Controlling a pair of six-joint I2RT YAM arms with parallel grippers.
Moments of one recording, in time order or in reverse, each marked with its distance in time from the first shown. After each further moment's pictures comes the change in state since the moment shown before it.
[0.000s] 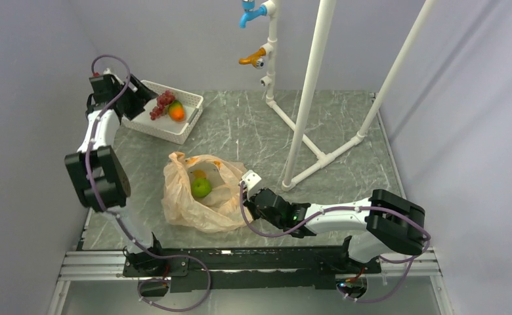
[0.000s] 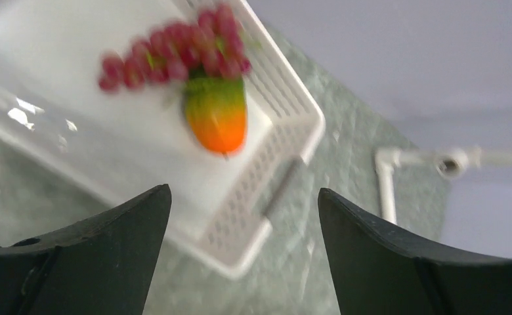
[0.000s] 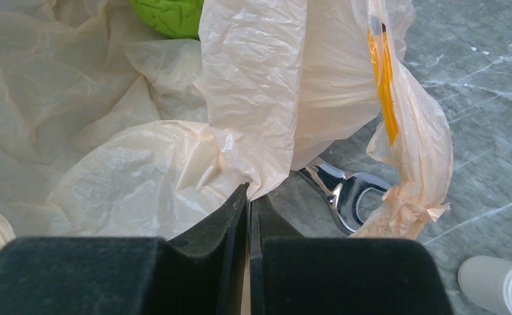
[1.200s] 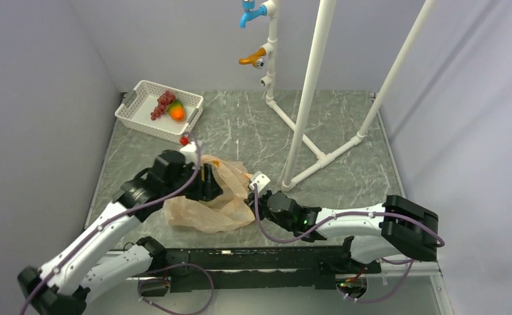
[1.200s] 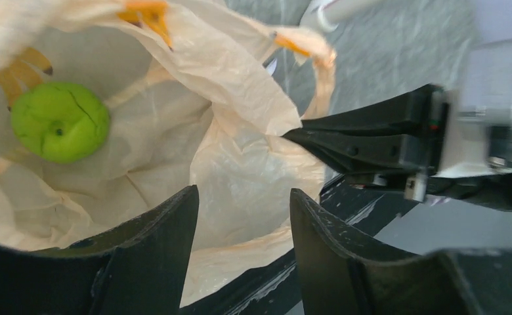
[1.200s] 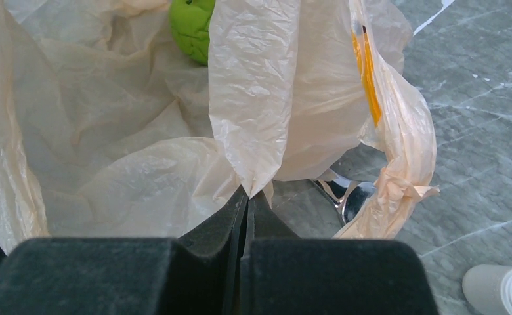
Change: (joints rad) left arm -0.852 -1.150 -0.823 -0.377 -0.174 0.069; right arm 0.000 -0.115 -0.104 0.121 -0.053 -0.012
